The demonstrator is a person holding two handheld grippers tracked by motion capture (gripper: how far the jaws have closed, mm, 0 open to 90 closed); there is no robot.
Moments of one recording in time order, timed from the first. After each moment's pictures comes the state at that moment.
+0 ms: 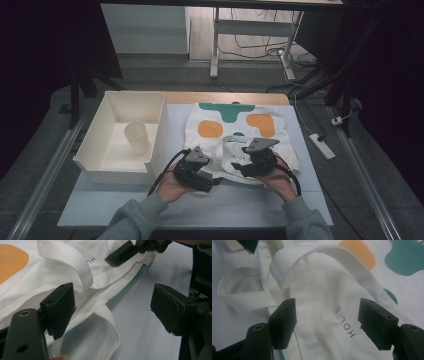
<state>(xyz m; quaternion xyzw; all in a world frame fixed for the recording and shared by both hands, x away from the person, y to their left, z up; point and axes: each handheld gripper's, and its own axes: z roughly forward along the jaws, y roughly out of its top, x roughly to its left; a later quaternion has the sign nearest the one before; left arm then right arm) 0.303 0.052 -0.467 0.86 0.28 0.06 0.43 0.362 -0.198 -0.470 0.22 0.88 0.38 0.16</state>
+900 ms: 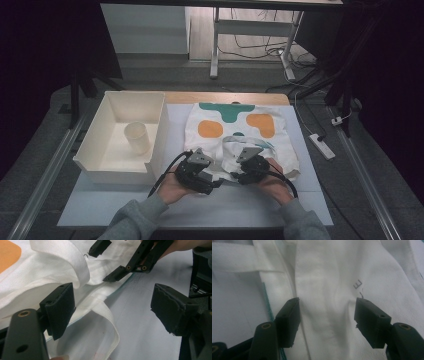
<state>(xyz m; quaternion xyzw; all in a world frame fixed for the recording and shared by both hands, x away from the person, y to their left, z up) 0.303 0.048 -0.473 0.86 0.28 0.05 0.42 0.358 -0.186 -0.501 0.19 0.93 0.28 0.18</state>
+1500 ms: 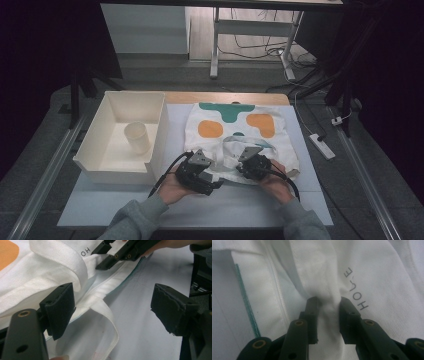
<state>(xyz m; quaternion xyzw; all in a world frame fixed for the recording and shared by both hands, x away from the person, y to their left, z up) 0.302 0.047 -0.475 0.87 0.27 0.05 0.41 0.367 -0.193 -0.506 0.19 0.93 0.25 0.19</state>
